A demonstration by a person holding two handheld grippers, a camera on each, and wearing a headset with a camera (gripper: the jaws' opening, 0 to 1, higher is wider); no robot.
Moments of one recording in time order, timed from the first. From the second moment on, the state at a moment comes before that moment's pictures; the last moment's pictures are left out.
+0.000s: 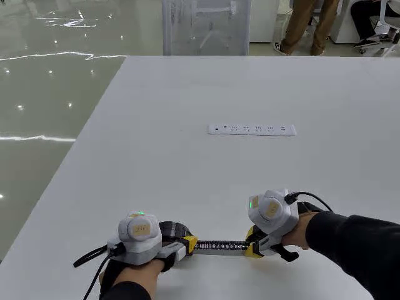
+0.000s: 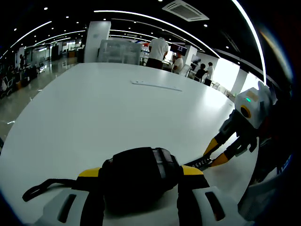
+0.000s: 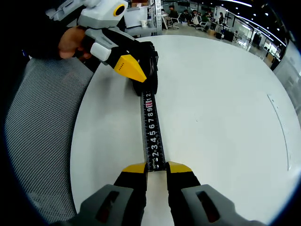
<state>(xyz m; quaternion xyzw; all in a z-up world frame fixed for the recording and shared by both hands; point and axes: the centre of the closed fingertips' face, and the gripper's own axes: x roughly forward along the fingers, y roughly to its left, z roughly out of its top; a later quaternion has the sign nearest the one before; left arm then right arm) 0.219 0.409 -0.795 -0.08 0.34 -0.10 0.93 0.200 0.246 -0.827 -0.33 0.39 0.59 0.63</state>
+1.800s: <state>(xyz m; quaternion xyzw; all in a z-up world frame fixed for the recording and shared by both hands) 0.220 0.411 -0.796 -0.09 0.35 -0.10 0.93 0.201 0.292 -0.828 -0.32 0.37 0.61 0.63</state>
